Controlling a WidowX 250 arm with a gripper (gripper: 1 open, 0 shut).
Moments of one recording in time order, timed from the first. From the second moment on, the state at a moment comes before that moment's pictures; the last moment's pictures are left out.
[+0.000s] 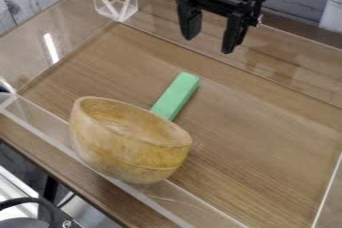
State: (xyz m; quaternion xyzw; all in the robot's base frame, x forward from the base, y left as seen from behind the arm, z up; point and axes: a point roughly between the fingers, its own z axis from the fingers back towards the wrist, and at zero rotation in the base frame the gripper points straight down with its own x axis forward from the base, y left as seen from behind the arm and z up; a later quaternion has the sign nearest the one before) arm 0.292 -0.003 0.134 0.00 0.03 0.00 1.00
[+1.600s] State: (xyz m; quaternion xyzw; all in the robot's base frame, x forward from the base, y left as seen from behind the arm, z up) arm 0.276 0.043 0.034 0.00 0.05 -0.03 1.00
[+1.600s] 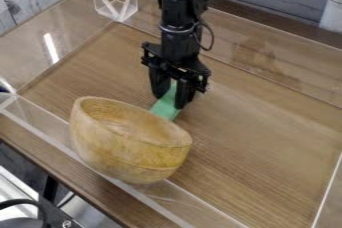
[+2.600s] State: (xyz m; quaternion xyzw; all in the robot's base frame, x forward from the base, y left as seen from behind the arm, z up) arm 0.282 0.034 0.031 -0.03 0.04 -0.04 1.00
